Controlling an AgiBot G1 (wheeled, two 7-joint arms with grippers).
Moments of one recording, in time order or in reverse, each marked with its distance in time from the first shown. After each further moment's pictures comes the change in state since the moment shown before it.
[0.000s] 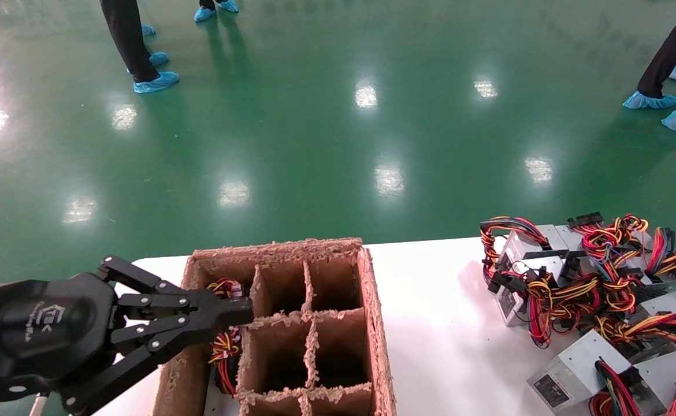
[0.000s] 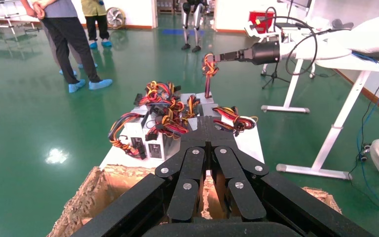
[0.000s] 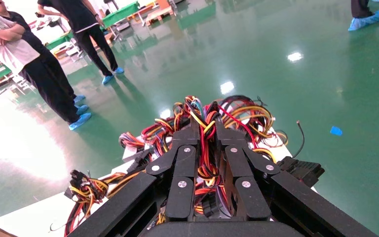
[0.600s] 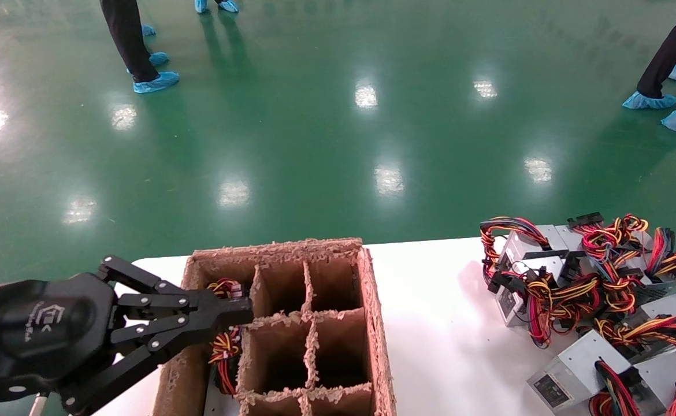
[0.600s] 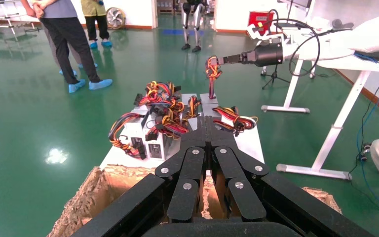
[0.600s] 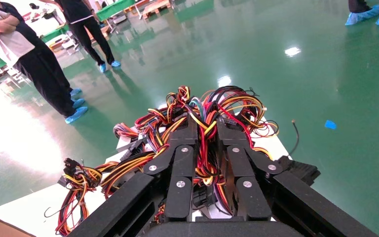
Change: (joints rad) left arm 0.000 0.000 0.000 0.000 0.000 0.000 0.000; right arm 0.010 0.012 -0.014 -0.073 -0.013 -0.054 -0.006
